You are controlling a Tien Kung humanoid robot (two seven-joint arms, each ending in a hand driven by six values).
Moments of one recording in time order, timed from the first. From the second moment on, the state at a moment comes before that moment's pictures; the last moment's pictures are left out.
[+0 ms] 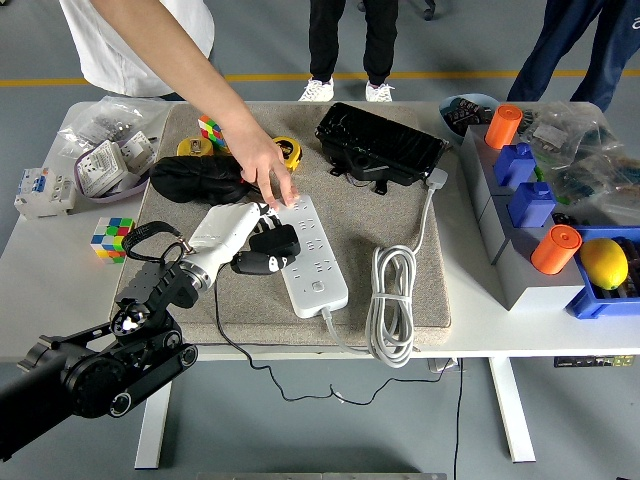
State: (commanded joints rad) left arm -0.54 0.19 -0.60 -1.04 1.90 0.40 0.18; right arm -0.10 -0.31 0.94 0.51 -0.56 -0.12 0.20
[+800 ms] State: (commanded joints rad) left arm -0.53 0.20 -0.62 -1.06 1.82 0.50 0.05; right arm -0.10 -0.31 0.94 0.51 -0.56 -0.12 0.19
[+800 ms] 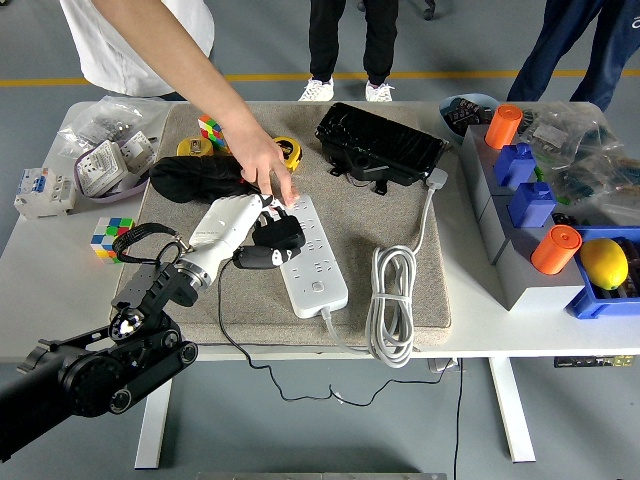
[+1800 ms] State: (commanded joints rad) left arm -0.51 0.22 -0.70 -0.89 1.85 0.48 0.04; right arm -0.10 -0.30 0.95 0.51 -0.57 -0.12 0.19
